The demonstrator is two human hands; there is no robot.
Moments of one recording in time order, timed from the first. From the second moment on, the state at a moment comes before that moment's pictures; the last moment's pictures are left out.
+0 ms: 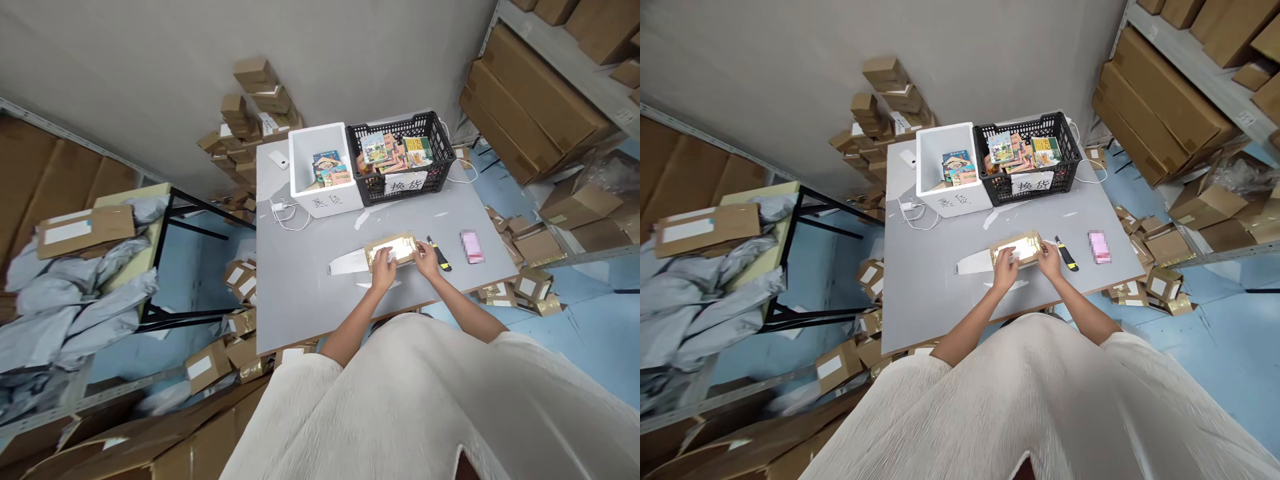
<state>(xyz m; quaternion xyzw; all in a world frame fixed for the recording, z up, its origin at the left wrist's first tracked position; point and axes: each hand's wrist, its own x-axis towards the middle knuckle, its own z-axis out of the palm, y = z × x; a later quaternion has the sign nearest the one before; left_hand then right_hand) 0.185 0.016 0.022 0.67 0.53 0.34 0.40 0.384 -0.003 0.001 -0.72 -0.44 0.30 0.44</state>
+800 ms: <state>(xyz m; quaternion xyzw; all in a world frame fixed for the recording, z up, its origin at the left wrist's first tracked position) 0.130 0.030 0.048 0.57 0.59 0.42 0.39 0.336 0.022 0.033 -0.68 -0.47 0.36 0.44</state>
